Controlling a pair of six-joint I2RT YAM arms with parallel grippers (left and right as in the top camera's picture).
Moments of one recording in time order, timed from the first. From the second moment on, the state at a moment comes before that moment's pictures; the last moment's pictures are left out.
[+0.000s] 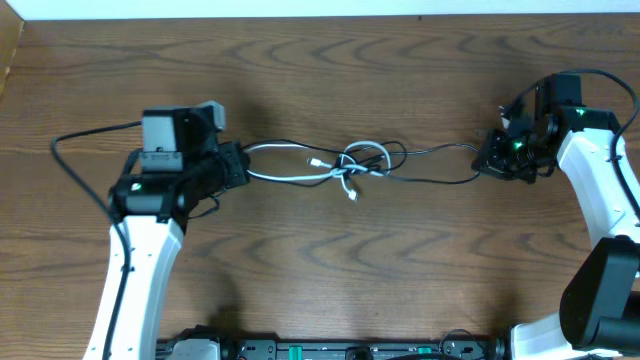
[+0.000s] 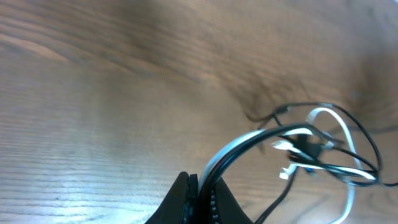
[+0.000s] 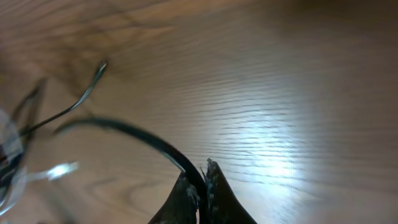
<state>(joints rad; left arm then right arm) -0.04 1.24 1.07 -0.80 0.33 -0.30 -0.10 1.68 1.25 -0.97 -0.43 0.18</state>
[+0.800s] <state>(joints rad) -0.39 1.52 1.07 -0.60 0.39 -0.27 0.06 1.68 1.25 -0.93 -0.75 -0.04</state>
